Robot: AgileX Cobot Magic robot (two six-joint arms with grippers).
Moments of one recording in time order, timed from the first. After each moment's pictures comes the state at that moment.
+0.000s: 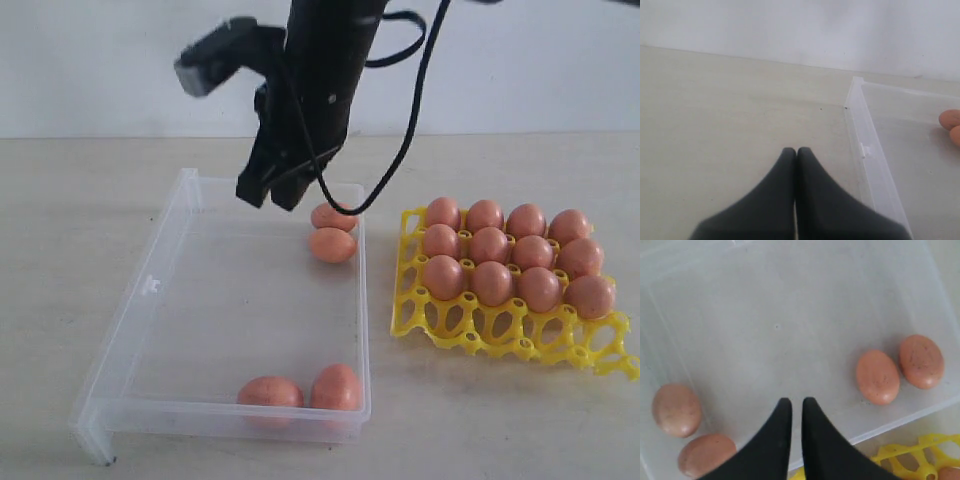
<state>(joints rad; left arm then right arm) 0.03 0.00 0.00 -0.06 0.31 -0.05 0.68 2.04 -1.90 0.13 1.21 -0.50</state>
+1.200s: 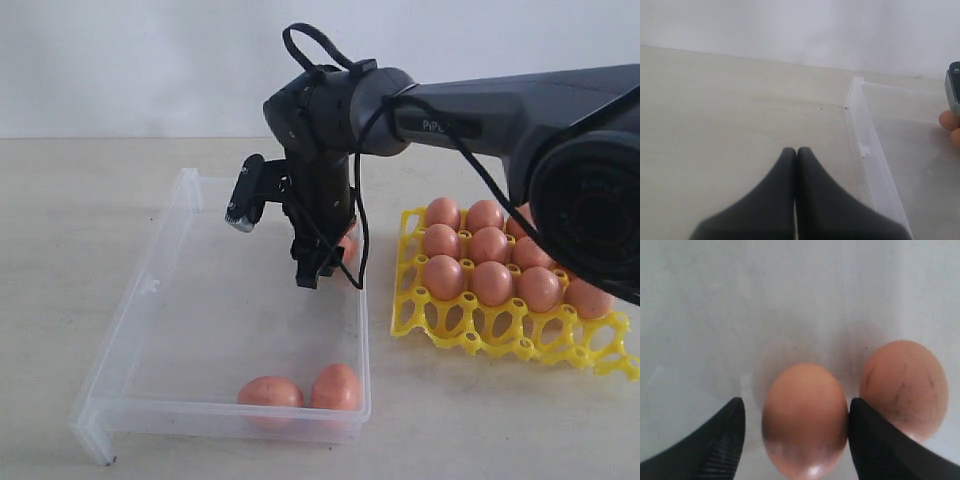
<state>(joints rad) 0.03 0.00 0.00 -0.06 0.31 -0.05 0.68 2.34 -1.90 -0.24 1.01 -0.57</state>
